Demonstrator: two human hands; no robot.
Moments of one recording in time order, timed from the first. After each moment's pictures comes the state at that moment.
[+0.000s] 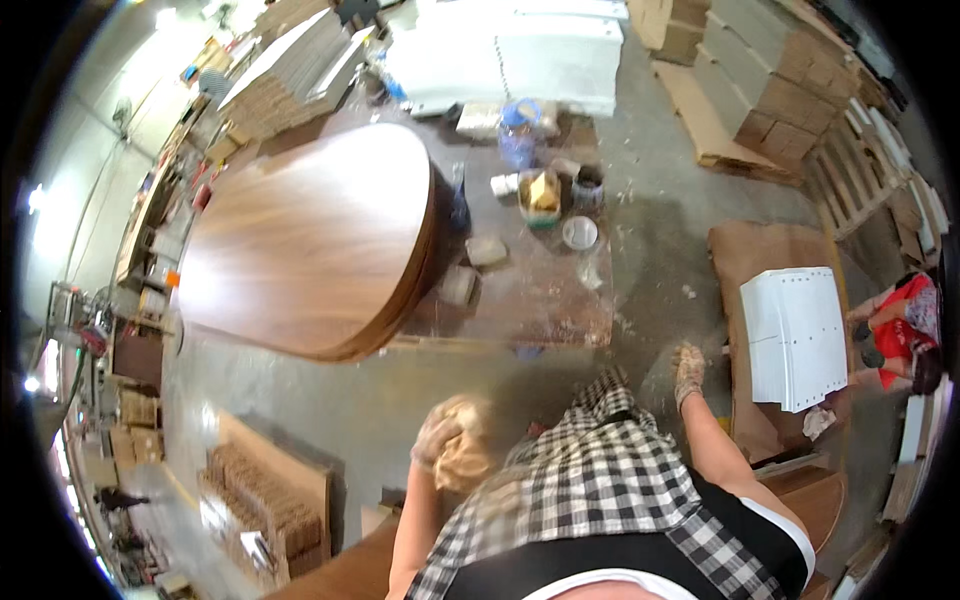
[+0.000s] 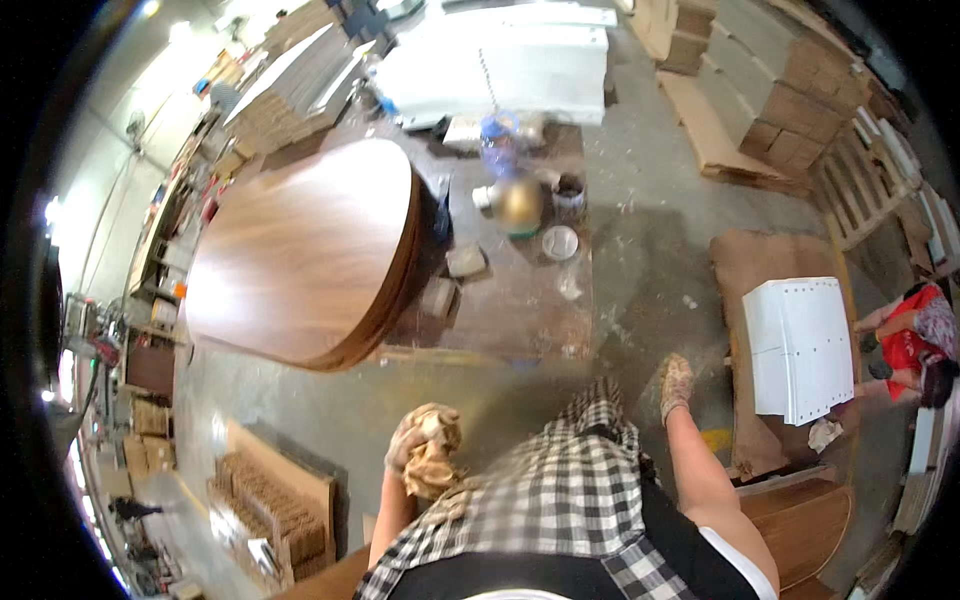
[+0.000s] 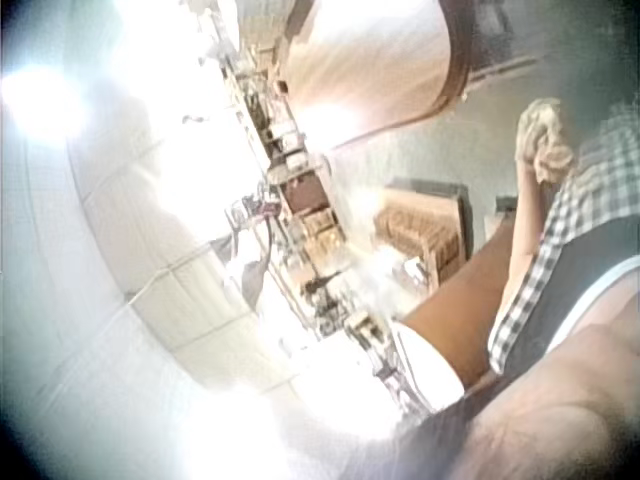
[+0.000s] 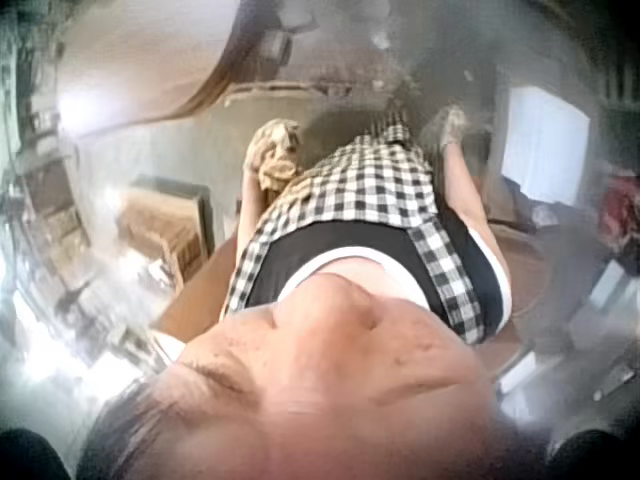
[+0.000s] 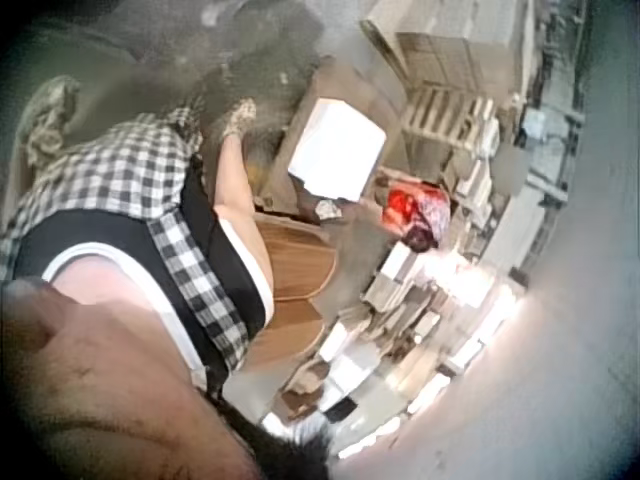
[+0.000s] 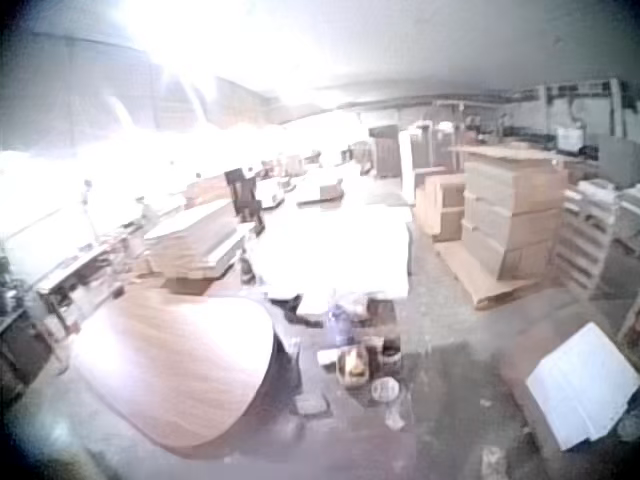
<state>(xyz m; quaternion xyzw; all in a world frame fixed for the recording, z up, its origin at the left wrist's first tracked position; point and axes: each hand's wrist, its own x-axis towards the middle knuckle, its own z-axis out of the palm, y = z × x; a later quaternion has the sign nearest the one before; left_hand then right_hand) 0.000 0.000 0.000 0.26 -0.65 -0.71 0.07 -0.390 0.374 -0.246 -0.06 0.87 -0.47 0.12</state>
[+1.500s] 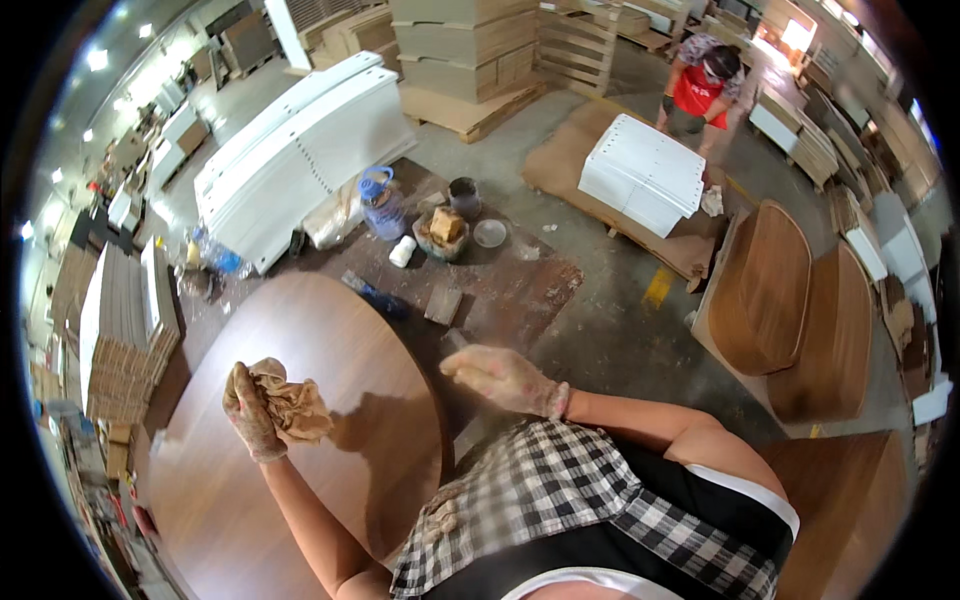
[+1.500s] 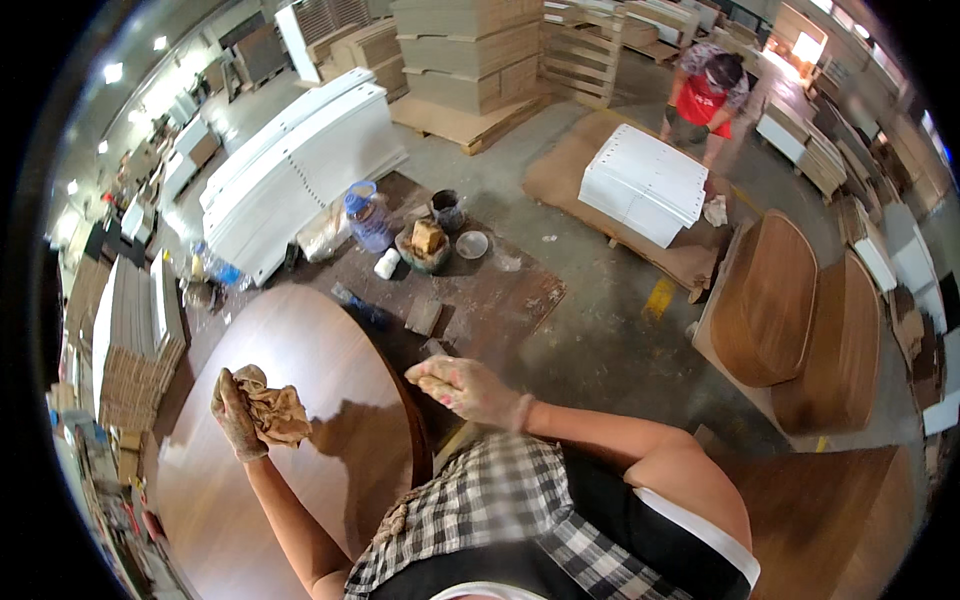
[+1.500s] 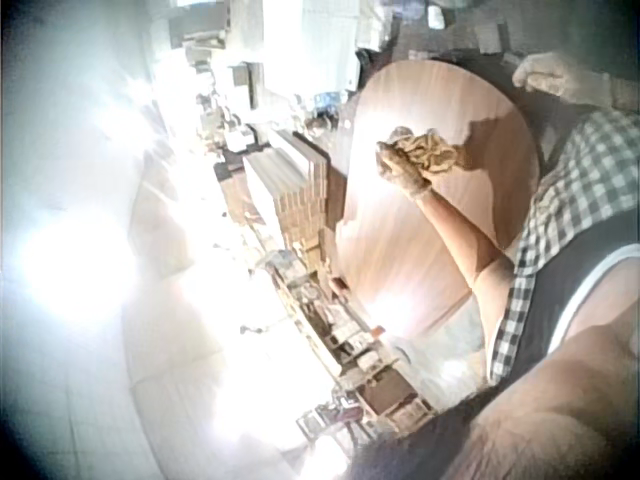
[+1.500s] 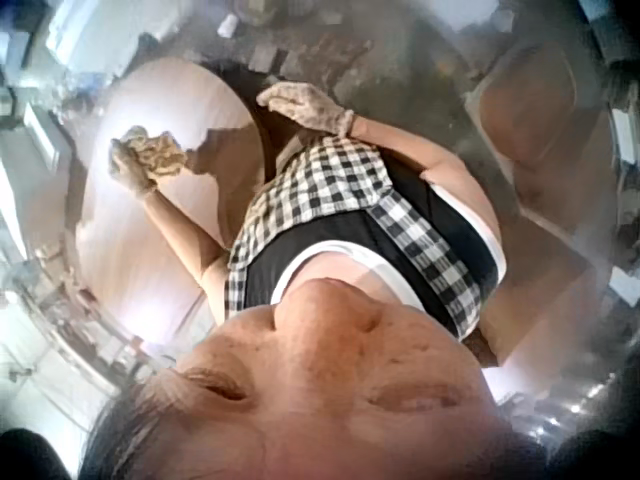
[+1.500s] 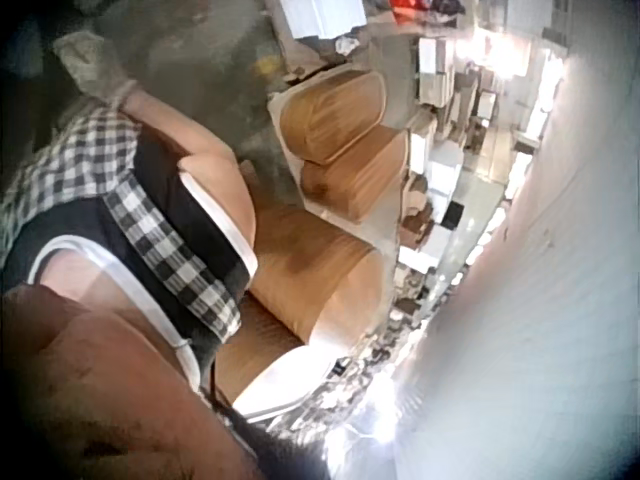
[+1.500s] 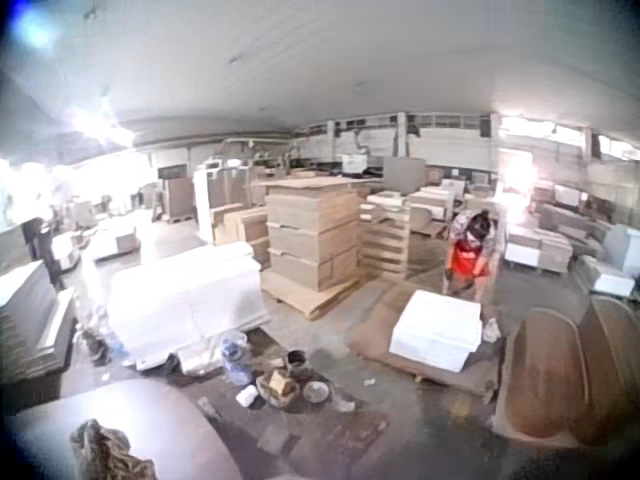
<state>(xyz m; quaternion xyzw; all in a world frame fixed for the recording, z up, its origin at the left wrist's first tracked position) -0.174 -0.441 0.052 0.08 -0.74 -0.61 0.28 -0.166 -0.050 0.025 -0.21 0.73 -0.63 0.12</state>
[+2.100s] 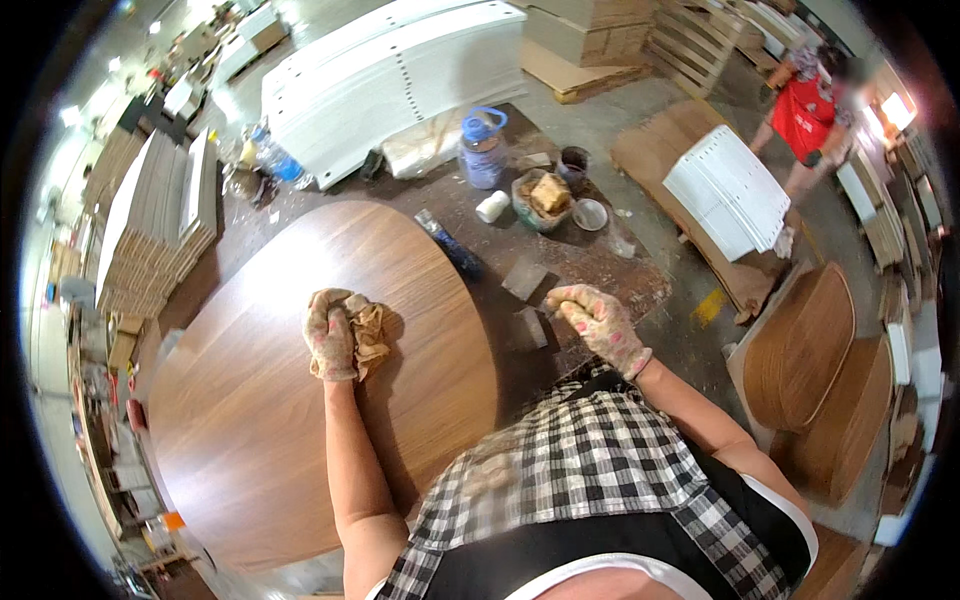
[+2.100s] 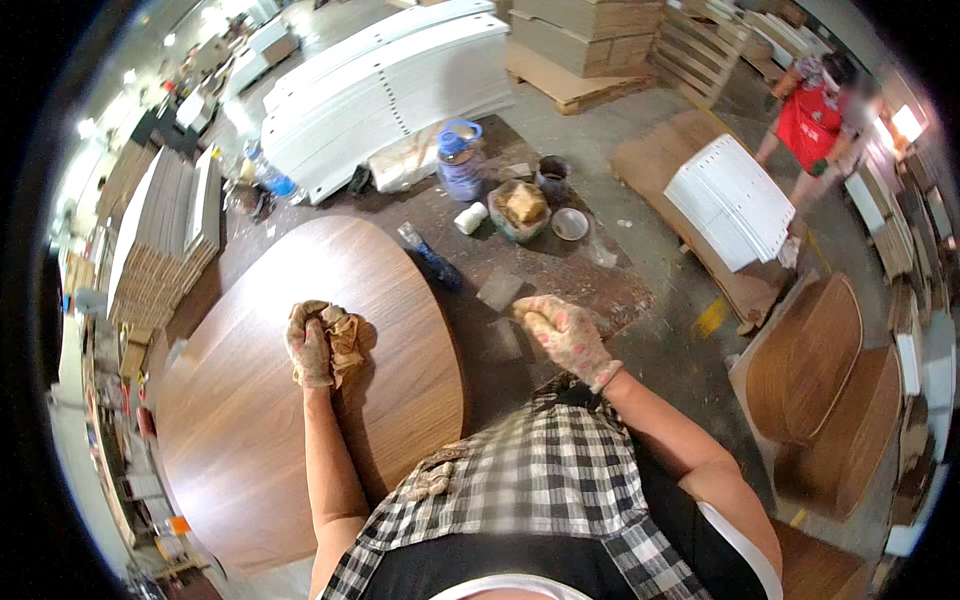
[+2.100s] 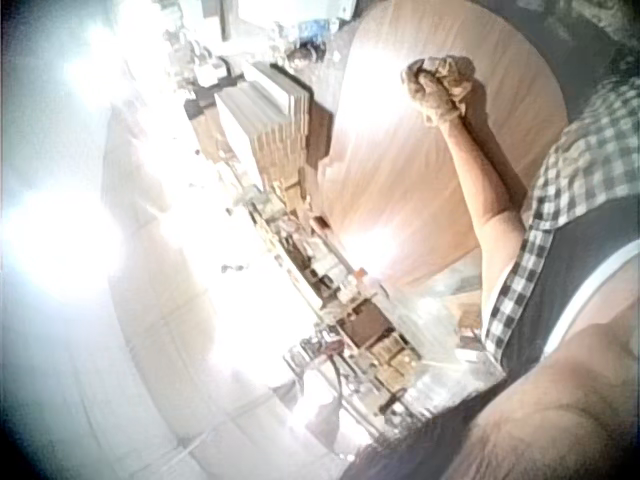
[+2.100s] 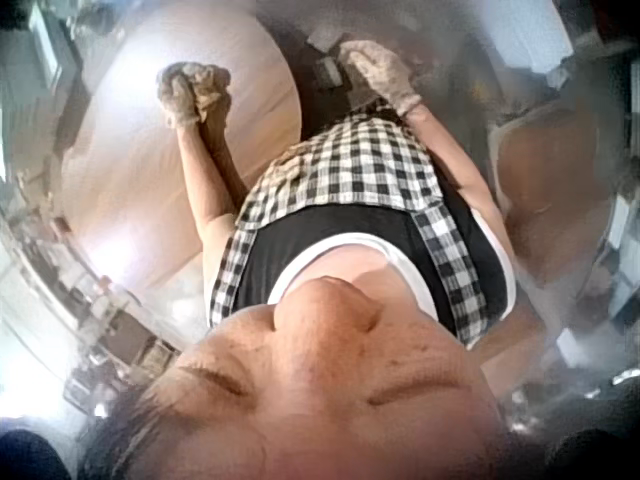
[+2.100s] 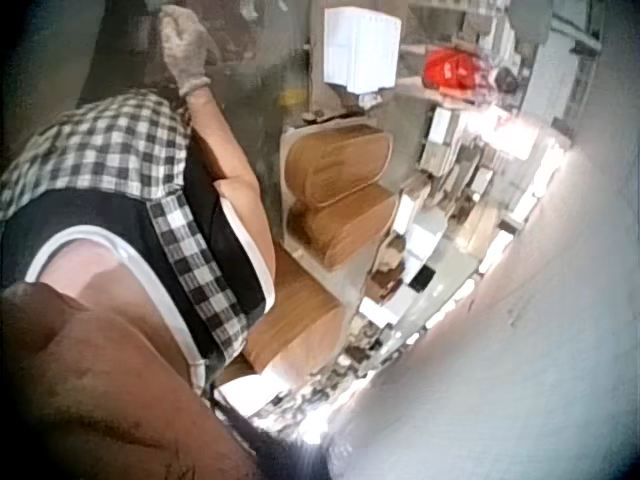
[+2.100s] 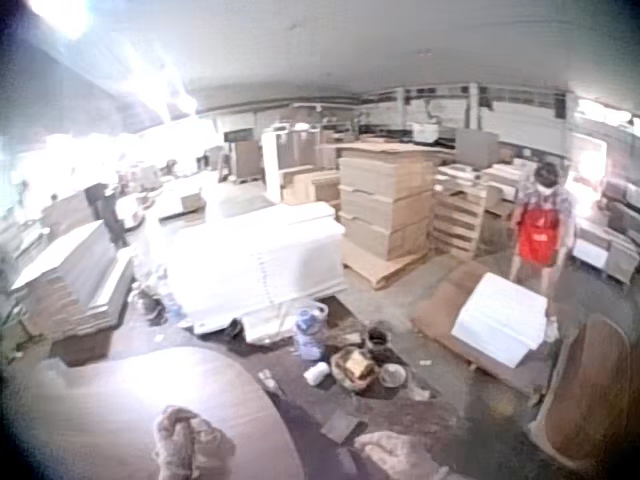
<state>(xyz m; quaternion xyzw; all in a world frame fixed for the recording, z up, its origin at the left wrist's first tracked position) -0.201 -0.429 -0.004 0.10 -0.83 -0.47 0.29 -0.237 -0.028 0.003 -0.15 0.78 -0.60 0.10</state>
